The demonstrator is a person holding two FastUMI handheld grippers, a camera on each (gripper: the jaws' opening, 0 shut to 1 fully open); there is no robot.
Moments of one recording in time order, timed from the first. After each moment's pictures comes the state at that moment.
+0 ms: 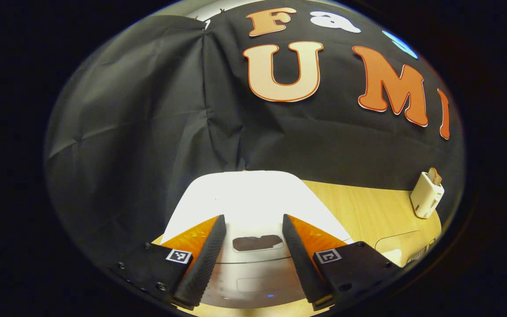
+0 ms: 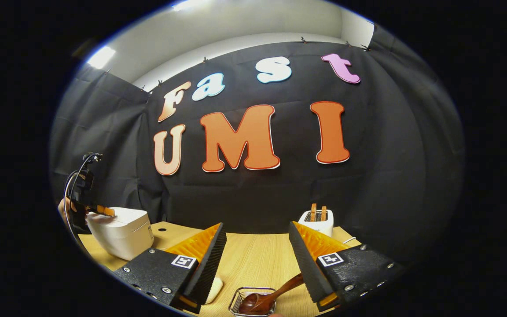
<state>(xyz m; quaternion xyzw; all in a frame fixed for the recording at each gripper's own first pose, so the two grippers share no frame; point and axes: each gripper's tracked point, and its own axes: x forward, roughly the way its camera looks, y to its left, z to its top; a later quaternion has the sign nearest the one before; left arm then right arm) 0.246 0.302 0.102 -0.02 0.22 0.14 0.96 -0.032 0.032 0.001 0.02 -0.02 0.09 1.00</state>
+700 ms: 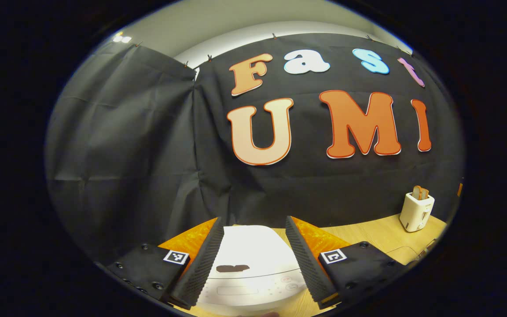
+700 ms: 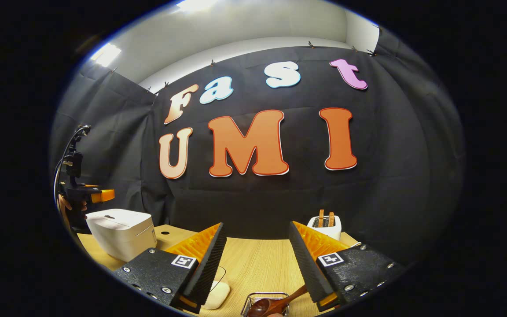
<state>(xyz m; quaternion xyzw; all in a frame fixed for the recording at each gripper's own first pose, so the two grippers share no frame) 0.226 0.244 0.206 0.03 0.03 0.10 0.99 -0.032 0.054 0.014 0.02 -0.05 0.10 0.99</state>
